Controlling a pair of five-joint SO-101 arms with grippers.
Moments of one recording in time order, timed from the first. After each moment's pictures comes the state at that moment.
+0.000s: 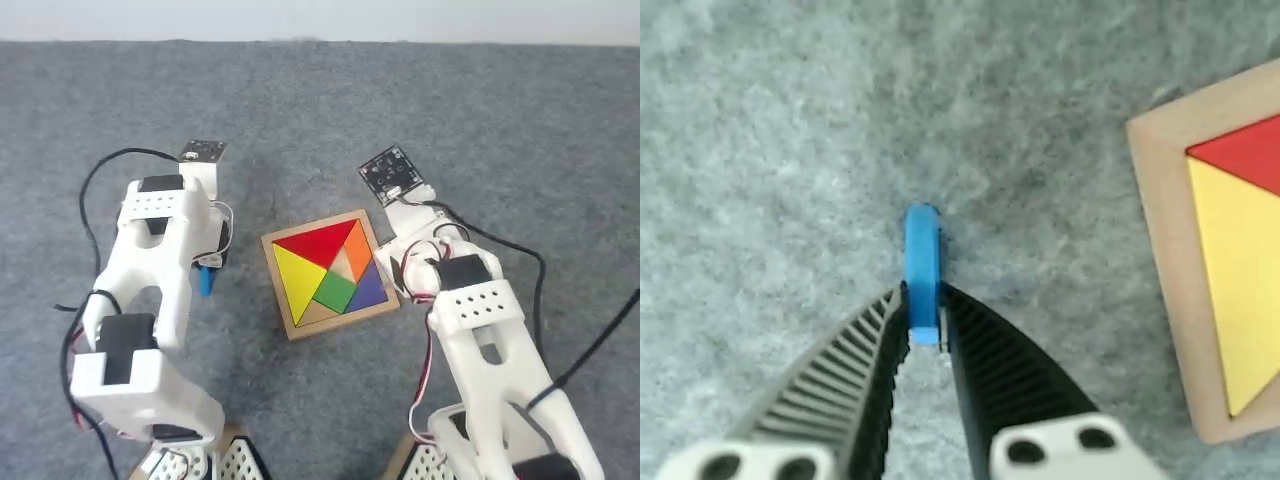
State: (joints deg) left arm -10.6 10.2 24.0 71.7 -3.2; right arm -18.8 -32.8 51.0 44.7 18.5
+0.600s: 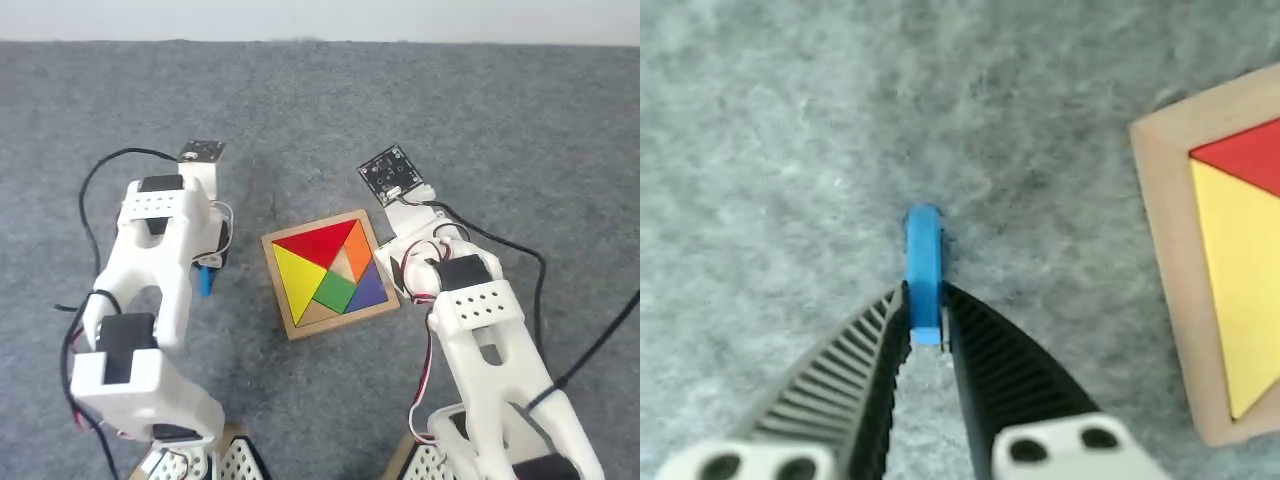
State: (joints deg) left arm -10.6 10.3 24.0 71.5 -3.0; right arm -18.7 -32.8 51.0 44.7 18.5
